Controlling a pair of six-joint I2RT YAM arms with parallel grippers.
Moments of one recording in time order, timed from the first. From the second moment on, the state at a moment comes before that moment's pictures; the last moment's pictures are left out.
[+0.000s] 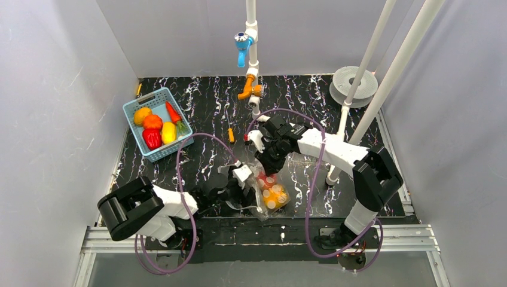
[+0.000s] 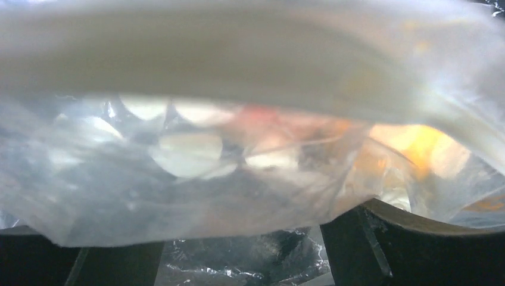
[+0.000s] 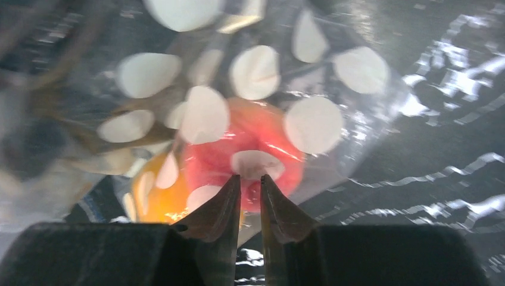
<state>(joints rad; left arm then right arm) -0.95 1.37 0.20 0.77 0.06 -0.03 0.78 1.68 1.24 -0.75 -0.42 -0.31</state>
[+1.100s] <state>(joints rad) -0.95 1.53 0.18 1.02 0.17 0.10 0.77 1.76 1.27 -0.78 -0.46 -0.30</state>
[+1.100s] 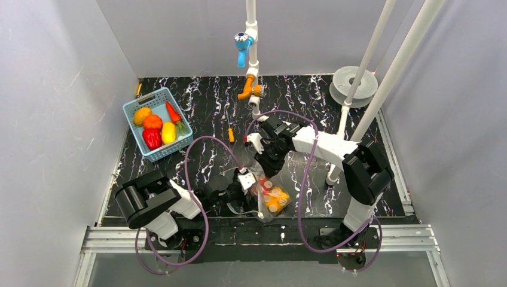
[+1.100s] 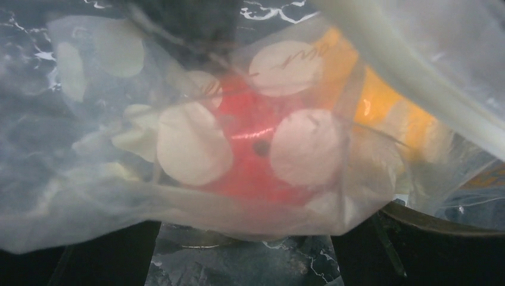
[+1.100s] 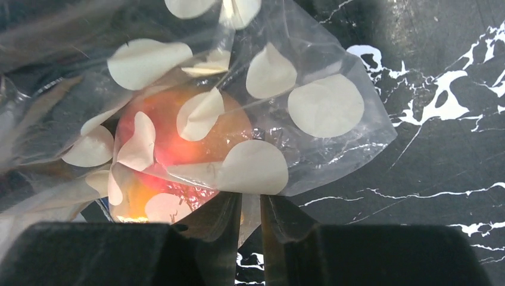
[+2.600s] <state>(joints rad) -0.95 1.21 0.14 0.91 0.12 0.14 0.78 1.68 1.26 -0.85 -0.63 -0.29</state>
